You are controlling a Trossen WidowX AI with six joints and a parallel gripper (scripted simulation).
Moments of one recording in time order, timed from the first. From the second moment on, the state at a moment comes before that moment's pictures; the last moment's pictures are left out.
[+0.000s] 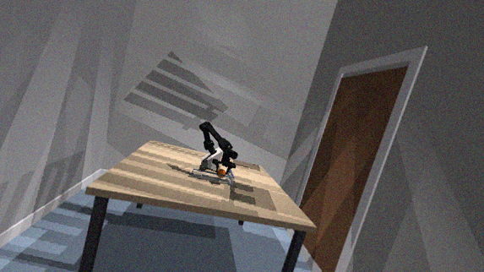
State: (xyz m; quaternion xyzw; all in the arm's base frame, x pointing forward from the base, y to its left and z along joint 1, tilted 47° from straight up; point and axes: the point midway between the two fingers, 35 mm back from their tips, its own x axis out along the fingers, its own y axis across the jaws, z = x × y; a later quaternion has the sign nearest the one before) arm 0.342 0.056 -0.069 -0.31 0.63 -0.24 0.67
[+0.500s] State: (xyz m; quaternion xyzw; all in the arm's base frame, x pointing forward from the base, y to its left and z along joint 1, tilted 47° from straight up) arm 0.342 0.045 -0.080 -0.31 0.63 -0.24 0.67
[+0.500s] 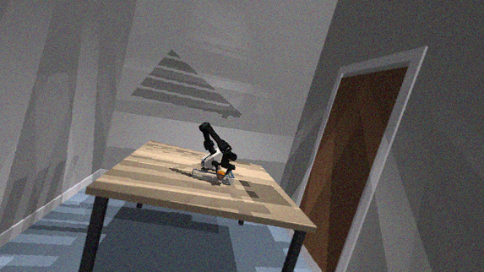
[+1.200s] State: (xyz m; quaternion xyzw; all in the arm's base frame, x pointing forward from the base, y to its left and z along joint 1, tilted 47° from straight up) arm 0.338 0.093 -0.036 -0.31 0.63 -0.24 0.67
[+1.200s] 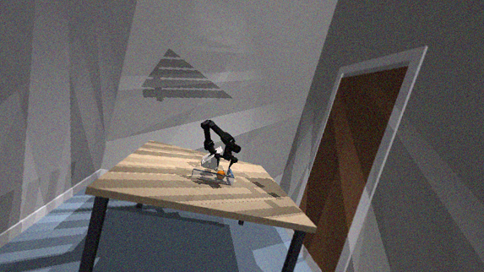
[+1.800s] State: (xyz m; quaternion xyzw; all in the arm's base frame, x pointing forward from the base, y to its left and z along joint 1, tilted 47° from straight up) arm 0.331 0.127 -0.002 -0.32 0.62 -0.24 0.68
